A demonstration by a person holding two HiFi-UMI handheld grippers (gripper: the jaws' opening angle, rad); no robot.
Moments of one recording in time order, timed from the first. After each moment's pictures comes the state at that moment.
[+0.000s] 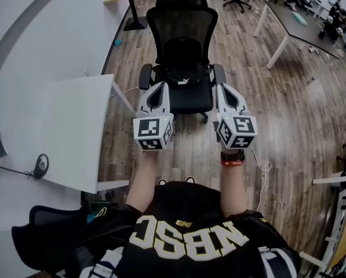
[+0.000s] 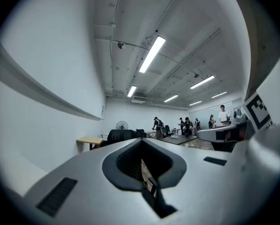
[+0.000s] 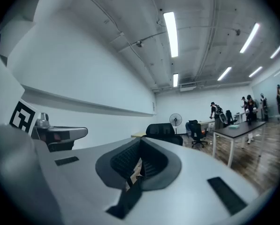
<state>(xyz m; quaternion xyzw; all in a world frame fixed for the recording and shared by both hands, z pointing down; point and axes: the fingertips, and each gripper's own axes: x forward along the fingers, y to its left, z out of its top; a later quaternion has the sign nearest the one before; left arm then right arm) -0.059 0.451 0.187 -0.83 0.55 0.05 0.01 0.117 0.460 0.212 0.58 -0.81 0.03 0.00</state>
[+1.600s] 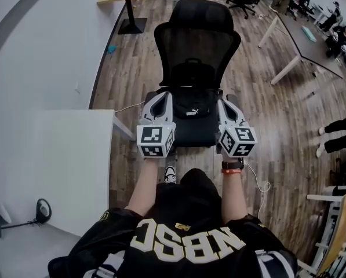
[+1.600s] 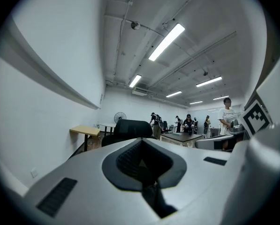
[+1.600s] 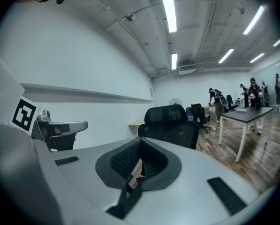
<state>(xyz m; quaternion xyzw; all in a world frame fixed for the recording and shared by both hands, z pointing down) -0.137 0.161 0.244 -0.85 0.52 0.04 -0.05 0.044 0.180 0.291 0.59 -0.80 0.11 0.05</state>
